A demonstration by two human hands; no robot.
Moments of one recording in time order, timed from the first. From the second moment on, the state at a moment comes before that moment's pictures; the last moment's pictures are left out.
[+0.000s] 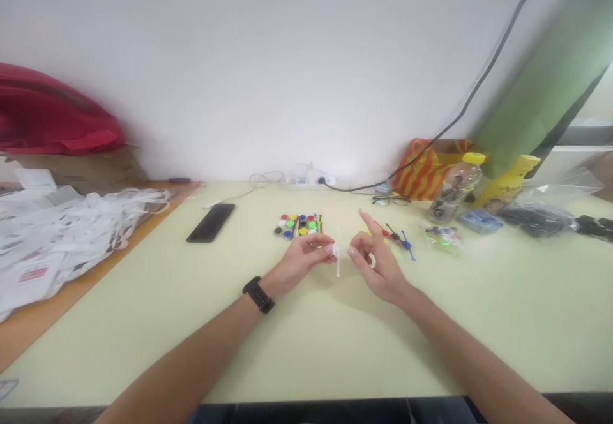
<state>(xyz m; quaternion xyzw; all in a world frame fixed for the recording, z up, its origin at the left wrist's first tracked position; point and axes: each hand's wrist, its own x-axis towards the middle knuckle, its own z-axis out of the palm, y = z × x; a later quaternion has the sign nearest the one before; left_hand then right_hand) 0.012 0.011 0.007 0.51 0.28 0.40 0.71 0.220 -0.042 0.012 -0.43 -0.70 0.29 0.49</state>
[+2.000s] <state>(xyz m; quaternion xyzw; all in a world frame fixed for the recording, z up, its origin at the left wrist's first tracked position) 0.012 0.011 0.006 0.54 0.28 0.40 0.69 0.223 -0.035 0.019 -0.39 -0.67 0.43 0.46</state>
